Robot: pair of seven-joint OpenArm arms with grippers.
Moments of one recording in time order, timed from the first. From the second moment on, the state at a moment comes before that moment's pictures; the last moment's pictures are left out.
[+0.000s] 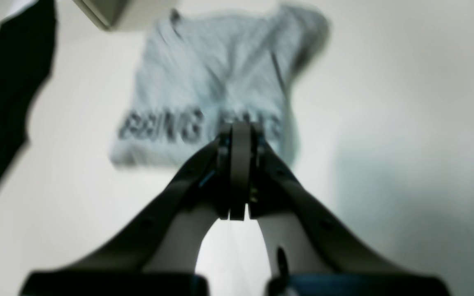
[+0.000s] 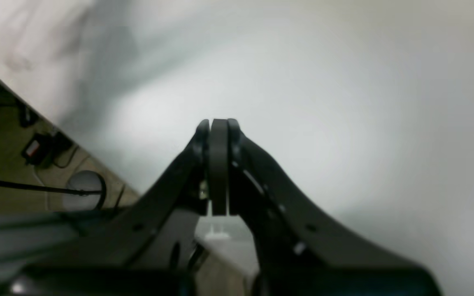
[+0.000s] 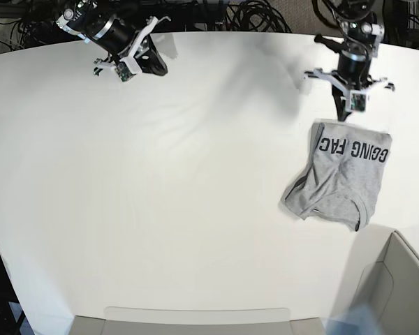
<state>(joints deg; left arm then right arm) 32.5 -1.4 -21.8 115.7 0.5 -18.4 22.3 -40.2 16.5 -1.1 119.5 19.8 27.1 -31.4</state>
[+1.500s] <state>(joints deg) 42.6 6.0 -41.9 59.3 15.0 -33.5 -4.5 -50.1 2.8 6.2 82.6 8.4 26.8 -18.9</state>
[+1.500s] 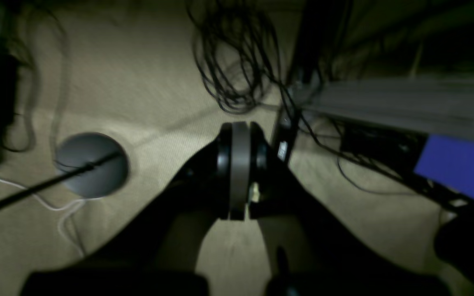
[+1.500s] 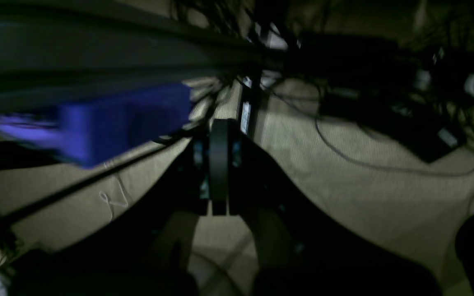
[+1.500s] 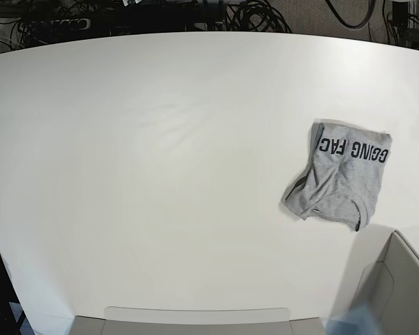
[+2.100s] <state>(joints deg) 19.2 -8.0 -39.2 -0.1 26.6 -7.9 -22.5 -17.6 13.4 6.2 11.1 4.8 27.1 7.0</state>
